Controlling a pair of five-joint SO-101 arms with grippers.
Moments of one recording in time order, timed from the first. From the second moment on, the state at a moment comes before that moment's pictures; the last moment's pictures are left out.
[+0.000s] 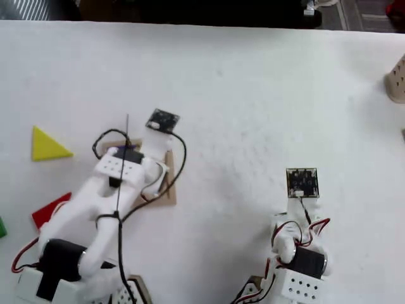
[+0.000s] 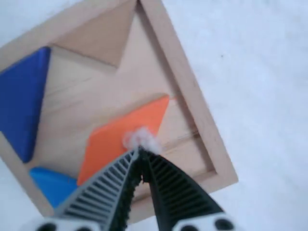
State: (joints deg) left arm 10.2 -11.0 49.1 51.2 -2.9; right arm 13.9 -102.4 96.5 72.3 19.3
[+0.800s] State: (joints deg) left arm -3.6 -10.9 49.1 49.4 1.7; right arm 13.9 -102.4 96.5 72.3 19.3
